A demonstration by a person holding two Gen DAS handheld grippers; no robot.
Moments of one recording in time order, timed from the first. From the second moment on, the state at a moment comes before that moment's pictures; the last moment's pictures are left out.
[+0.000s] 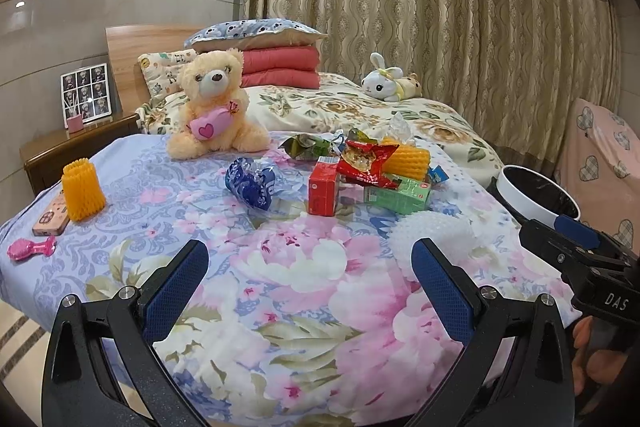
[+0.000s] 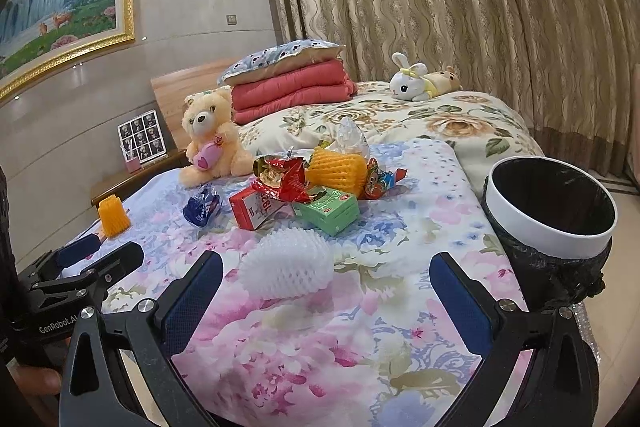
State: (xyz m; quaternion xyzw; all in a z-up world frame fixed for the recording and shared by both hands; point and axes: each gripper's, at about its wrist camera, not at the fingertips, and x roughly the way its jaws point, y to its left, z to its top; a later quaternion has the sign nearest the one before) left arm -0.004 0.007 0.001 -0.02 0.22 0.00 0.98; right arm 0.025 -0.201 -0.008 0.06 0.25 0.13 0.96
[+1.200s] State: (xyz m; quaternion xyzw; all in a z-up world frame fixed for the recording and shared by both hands) left arm -0.004 0.008 -0.001 -0.02 0.22 0.00 0.97; right arm 0.023 -0.196 -0.008 0.07 0.25 0.13 0.96
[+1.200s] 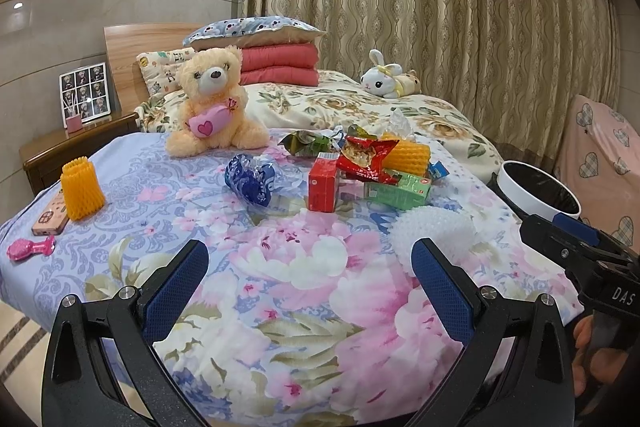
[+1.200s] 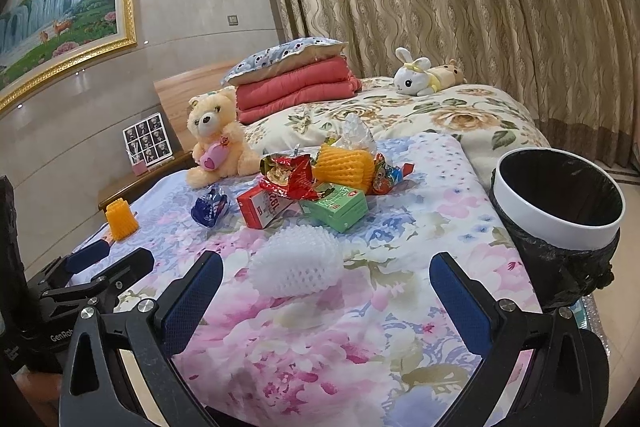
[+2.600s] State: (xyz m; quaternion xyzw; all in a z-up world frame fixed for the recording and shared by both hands) left arm 0.153 0.082 -0.038 -0.05 0.36 0.04 0.93; right arm 0.101 -0.170 -0.059 0.13 0.39 0.14 0.90
